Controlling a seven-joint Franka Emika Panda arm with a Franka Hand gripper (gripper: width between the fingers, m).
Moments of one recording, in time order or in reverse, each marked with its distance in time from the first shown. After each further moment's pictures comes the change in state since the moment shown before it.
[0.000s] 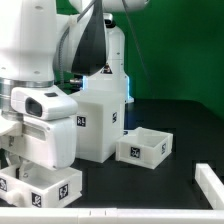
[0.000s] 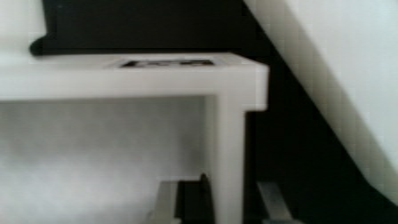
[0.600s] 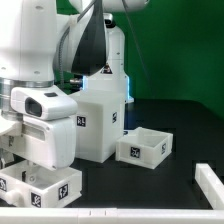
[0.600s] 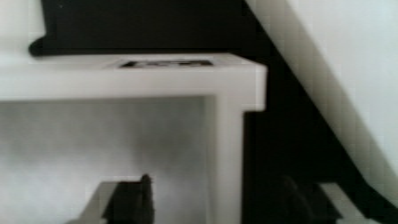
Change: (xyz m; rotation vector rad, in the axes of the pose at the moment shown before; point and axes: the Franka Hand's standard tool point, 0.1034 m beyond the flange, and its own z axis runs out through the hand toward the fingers) arm -0.006 -0.001 -0.010 -0.004 -0.017 0.013
